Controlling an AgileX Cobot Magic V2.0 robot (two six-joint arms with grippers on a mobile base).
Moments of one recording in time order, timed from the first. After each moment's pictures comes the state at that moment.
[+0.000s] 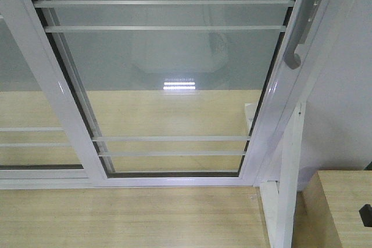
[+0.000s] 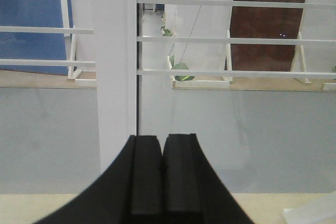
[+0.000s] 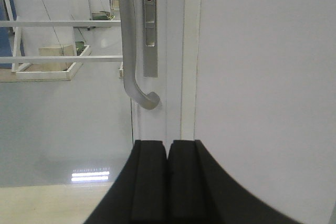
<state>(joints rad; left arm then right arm) -0.03 -0.01 0.03 -0.09 0.07 0.03 -0.06 -0.01 0.03 -0.04 0.12 0.03</state>
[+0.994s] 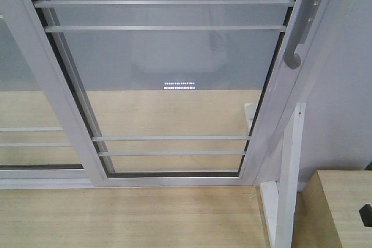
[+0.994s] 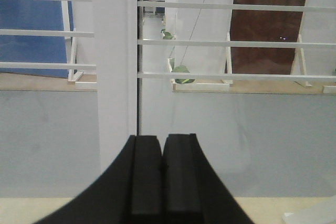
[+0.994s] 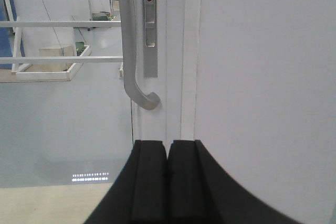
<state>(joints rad) -0.03 -0.01 0.03 -0.09 0.06 0.03 -0.06 -0.01 0.03 -0.04 0.12 0.03</state>
